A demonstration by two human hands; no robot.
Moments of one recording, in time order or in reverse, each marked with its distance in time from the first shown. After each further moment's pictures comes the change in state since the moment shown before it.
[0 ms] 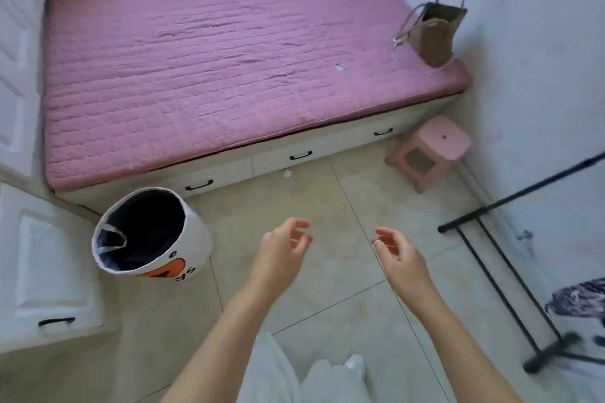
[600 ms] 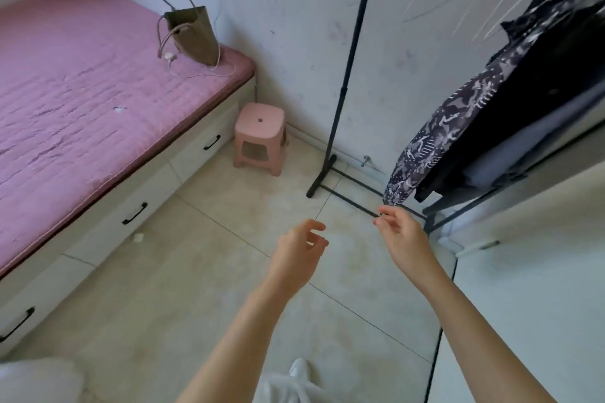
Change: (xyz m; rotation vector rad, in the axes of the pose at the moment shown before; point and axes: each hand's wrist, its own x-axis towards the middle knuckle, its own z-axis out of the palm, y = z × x) left_hand -0.092 0.207 0.394 0.252 -0.612 0.271; right_hand -0.111 0.244 -0.343 0.216 0.522 0.292
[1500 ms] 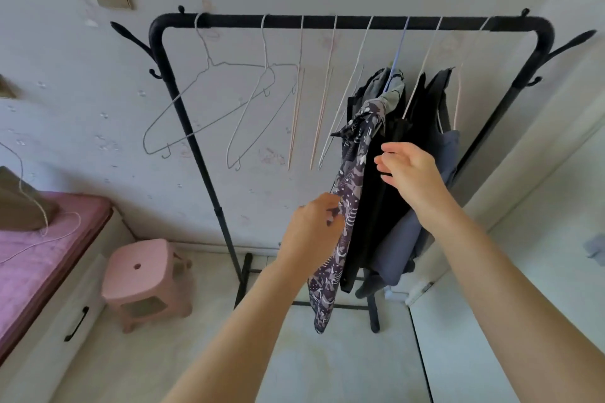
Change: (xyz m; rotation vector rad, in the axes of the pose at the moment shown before) left_hand 0.268 0.336 0.123 0.233 -0.260 0.590; right_hand 0.254 -0.082 -0.306 0.308 0.596 -0.027
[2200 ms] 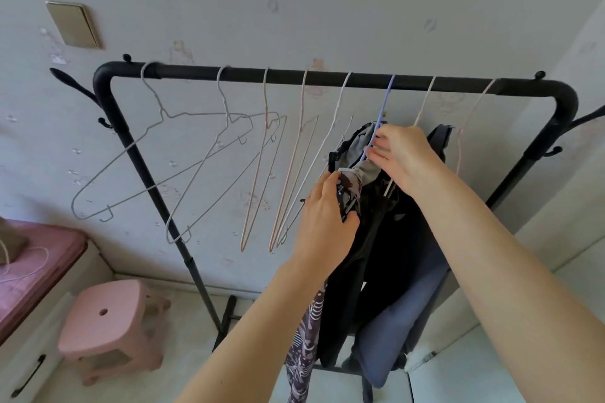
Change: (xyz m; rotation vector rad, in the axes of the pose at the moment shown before) left_hand 0.163 0.071 0.037 0.009 0.170 0.099; right_hand 0.196 -0.059 -0.025 0.461 0.005 0.239
